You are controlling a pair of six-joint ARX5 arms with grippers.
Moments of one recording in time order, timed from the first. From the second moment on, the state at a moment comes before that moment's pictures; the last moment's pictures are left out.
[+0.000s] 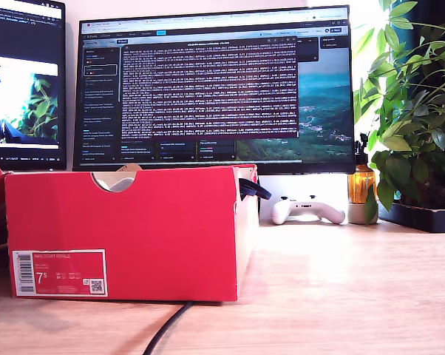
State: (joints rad) left arm -0.37 0.80 0.80 -0.69 0.11 0.13; right arm 0.04 1.19 1.38 -0.24 0.03 -0.10
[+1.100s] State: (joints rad) left arm -0.37 0.80 0.80 -0.69 0.11 0.13; right arm -0.04 0.79 0.84 -0.10 -0.09 -0.15
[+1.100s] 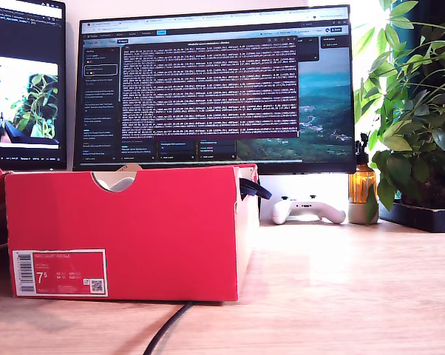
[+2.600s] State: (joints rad) left arm -0.17 0.38 0.54 -0.36 0.10 0.06; right arm -0.04 0.61 0.37 0.20 -0.25 -0.07
